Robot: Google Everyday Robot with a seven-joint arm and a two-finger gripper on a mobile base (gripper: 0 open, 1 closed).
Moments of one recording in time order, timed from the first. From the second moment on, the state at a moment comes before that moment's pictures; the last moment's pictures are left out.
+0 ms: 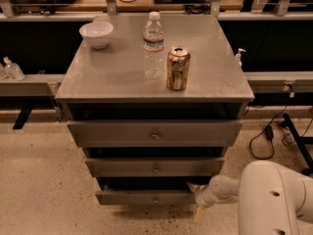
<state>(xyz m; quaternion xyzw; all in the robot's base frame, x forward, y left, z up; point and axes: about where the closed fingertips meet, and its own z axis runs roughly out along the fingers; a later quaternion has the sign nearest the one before) 0.551 -0.186 0.175 -0.71 0.66 0.08 0.22</state>
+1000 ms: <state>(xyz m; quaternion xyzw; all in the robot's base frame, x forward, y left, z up) 0.510 -0.157 0.152 -0.73 0.64 0.15 0.18</state>
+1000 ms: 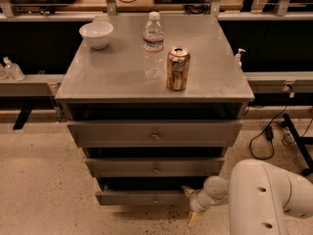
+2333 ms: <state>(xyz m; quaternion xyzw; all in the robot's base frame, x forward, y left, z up) 0.488 -0.144 0.185 -0.73 0.62 0.18 0.22</state>
